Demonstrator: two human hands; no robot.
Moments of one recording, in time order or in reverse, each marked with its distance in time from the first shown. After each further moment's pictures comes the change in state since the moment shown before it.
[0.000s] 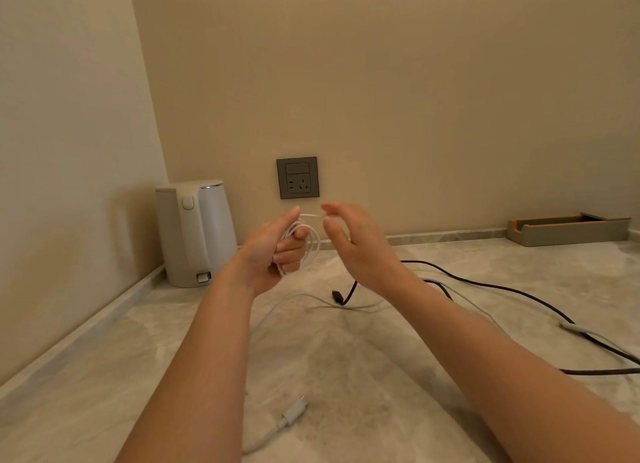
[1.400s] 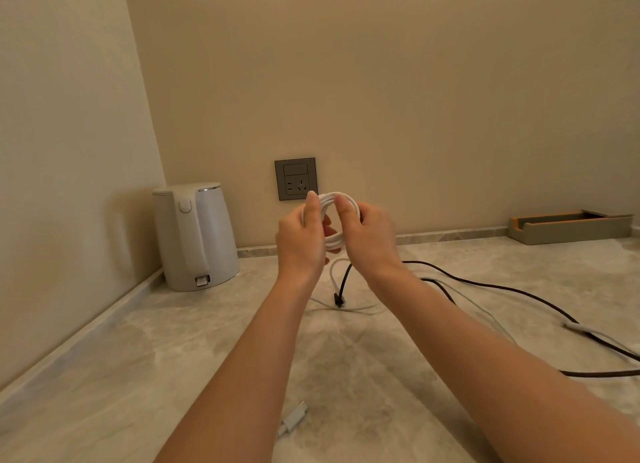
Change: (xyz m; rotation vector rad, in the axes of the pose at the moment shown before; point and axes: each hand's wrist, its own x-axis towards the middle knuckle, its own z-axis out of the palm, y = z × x) left_hand 0.015 -0.020 0.053 0.513 0.634 0.490; right_hand 0.006 -0.016 -0.001 0.310 0.270 0.305
